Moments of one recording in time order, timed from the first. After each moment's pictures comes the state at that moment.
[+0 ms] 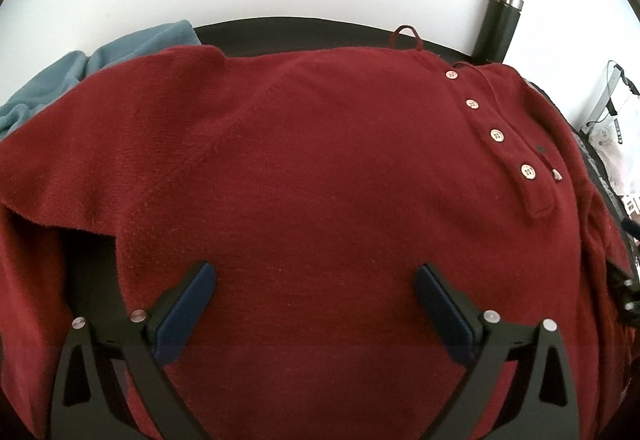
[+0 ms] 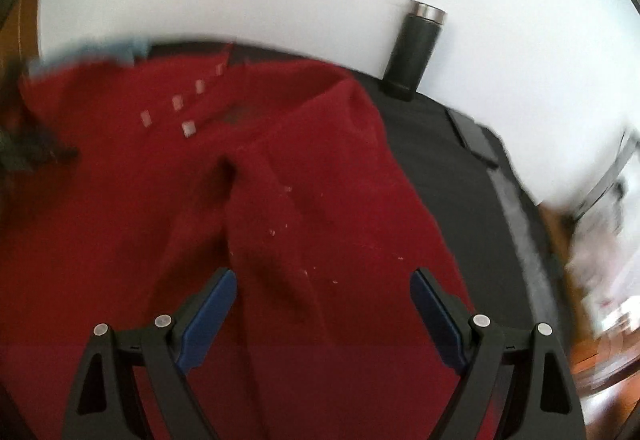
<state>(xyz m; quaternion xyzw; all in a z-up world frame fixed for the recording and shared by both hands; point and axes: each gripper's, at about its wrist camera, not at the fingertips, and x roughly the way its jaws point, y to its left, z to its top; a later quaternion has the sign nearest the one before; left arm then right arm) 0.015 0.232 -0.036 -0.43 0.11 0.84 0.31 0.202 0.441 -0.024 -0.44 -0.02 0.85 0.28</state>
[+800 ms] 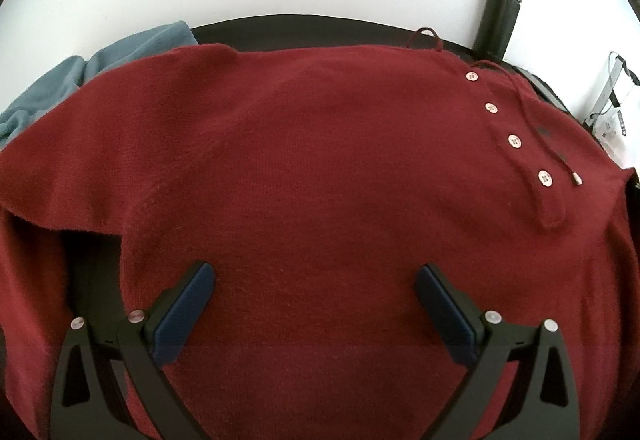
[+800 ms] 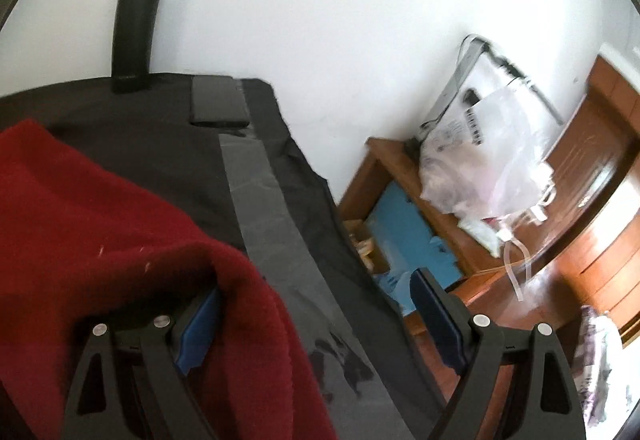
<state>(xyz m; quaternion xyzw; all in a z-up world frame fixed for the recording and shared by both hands) 0.020 0.234 -0.036 -0.43 0.13 0.84 0.30 0.271 0.632 -0.004 -0.41 0.06 0.74 0.53</state>
